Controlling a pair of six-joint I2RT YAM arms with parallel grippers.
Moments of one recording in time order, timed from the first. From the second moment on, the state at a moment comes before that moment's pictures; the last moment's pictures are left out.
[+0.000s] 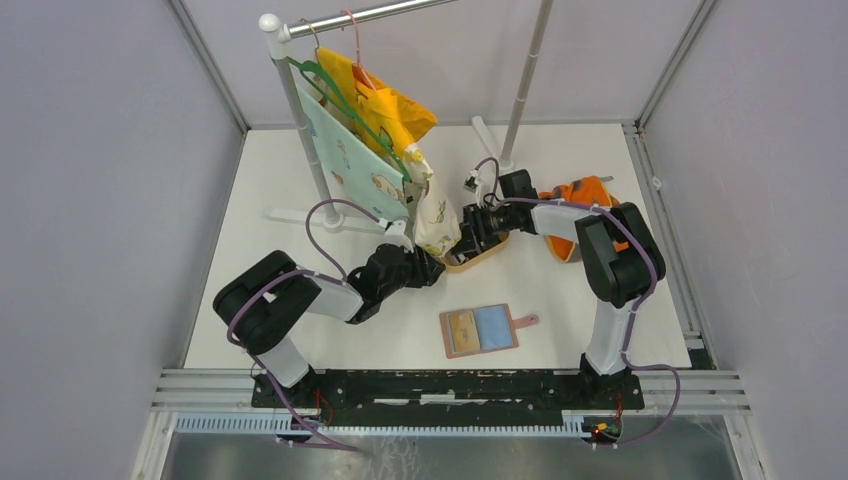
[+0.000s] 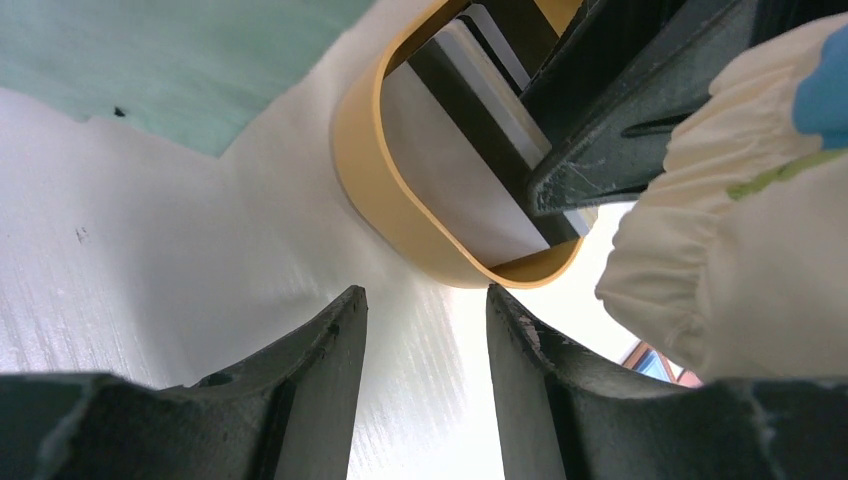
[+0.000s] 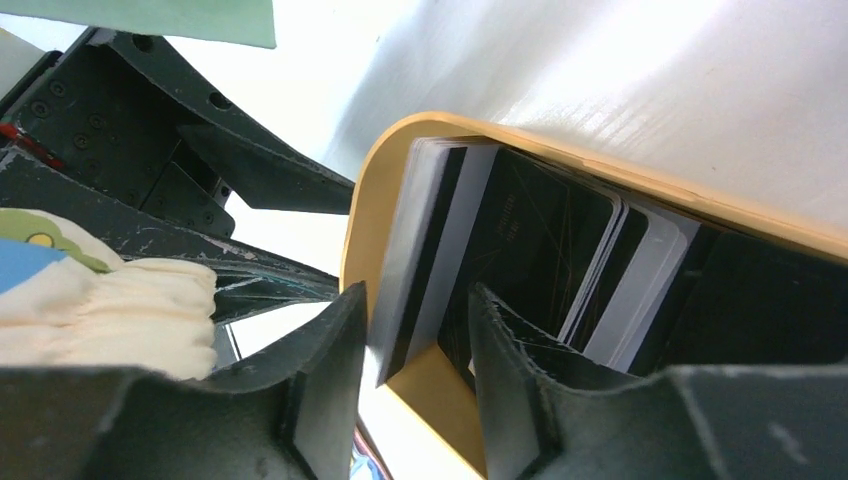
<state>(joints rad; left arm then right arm) -0.76 1.66 0.47 0.77 -0.07 -0.67 0.37 1.93 1.11 -0.13 -0.87 0.11</state>
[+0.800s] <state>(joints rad) -0.76 1.66 0.47 0.79 -0.04 -0.67 0.37 2.01 1.18 -0.16 -0.94 0.11</state>
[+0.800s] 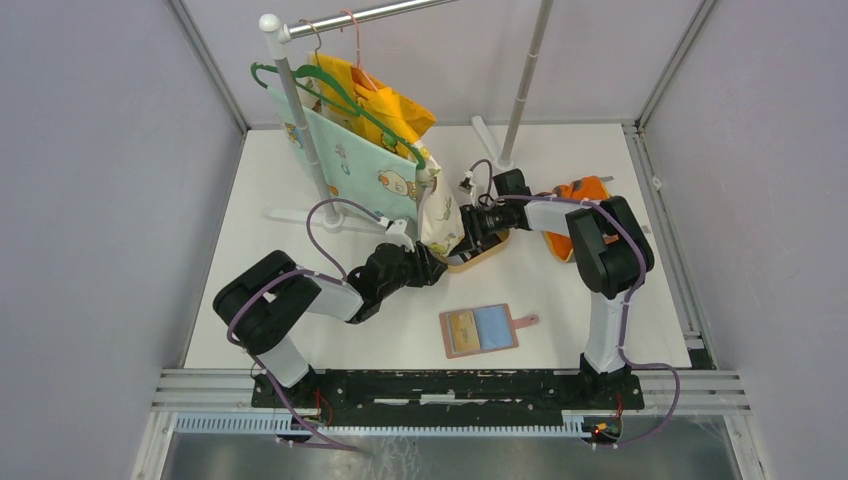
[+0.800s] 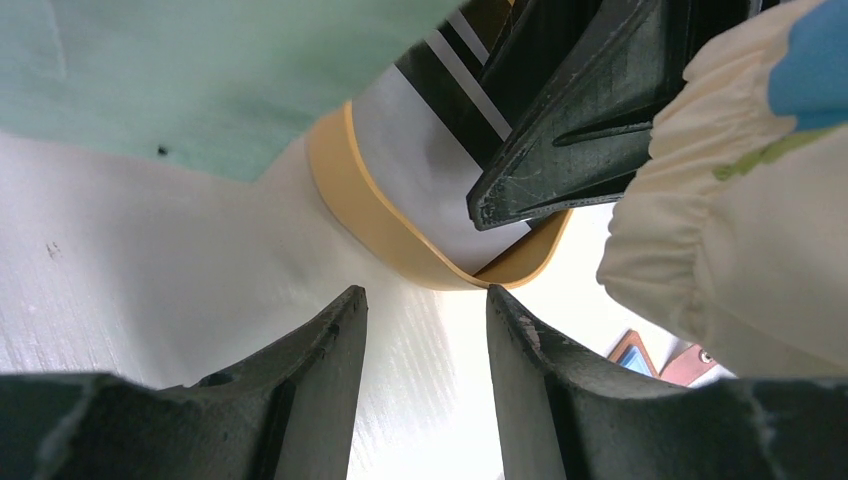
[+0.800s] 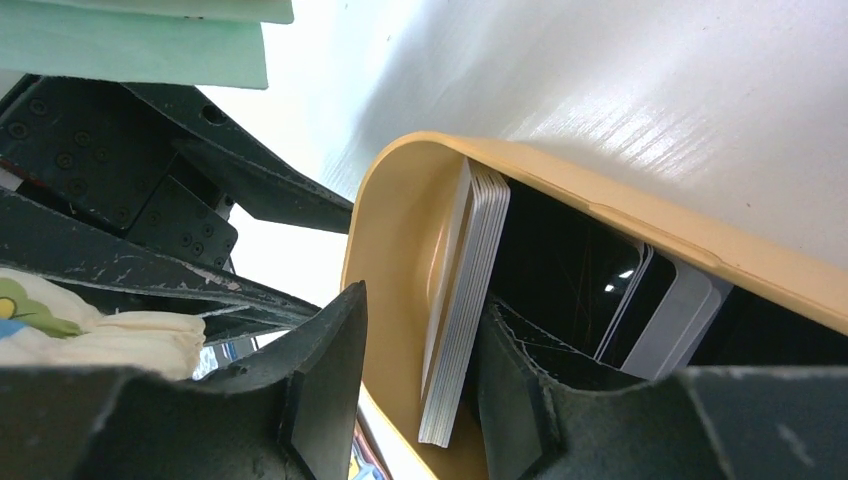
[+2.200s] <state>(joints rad) -0.75 1.66 0.47 0.82 -0.02 -0.67 0.27 2.02 1.20 -0.24 -0.96 0.08</state>
